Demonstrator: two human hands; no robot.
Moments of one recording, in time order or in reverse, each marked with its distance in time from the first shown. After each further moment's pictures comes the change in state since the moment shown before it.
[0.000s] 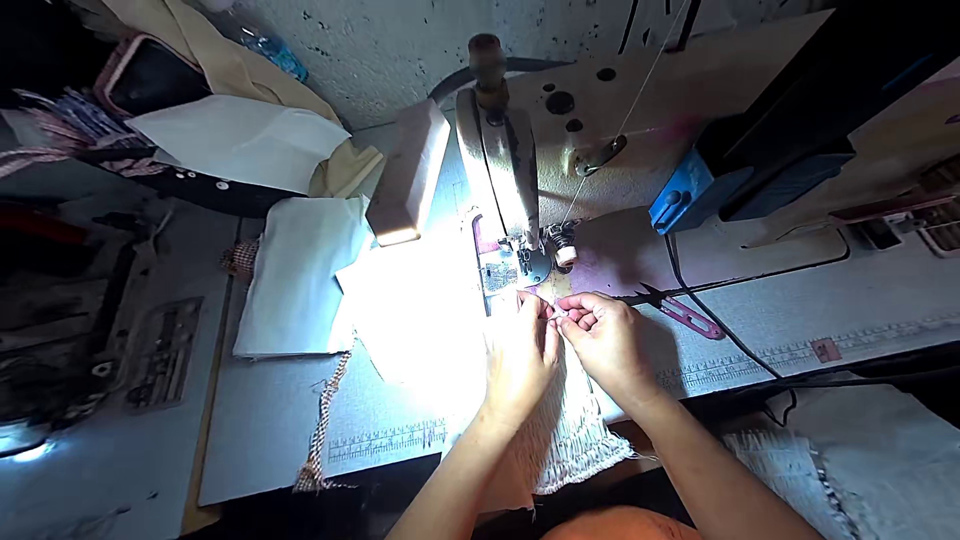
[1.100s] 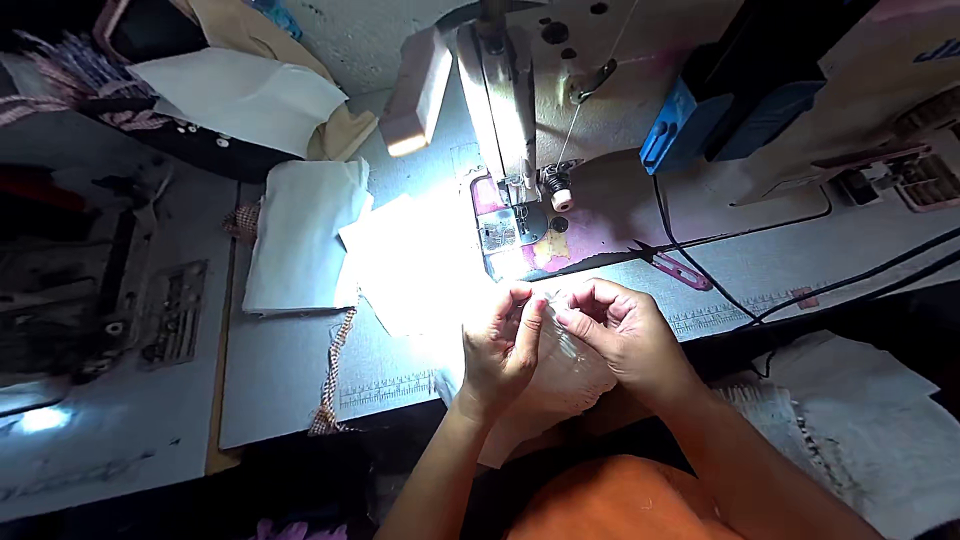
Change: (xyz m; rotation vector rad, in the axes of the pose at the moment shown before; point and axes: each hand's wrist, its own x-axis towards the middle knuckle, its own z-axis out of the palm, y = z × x) left_hand -0.041 0.009 -0.036 -0.615 0.234 0.294; right_hand -0.054 -0.036 -0.046 0.575 -0.217 0.015
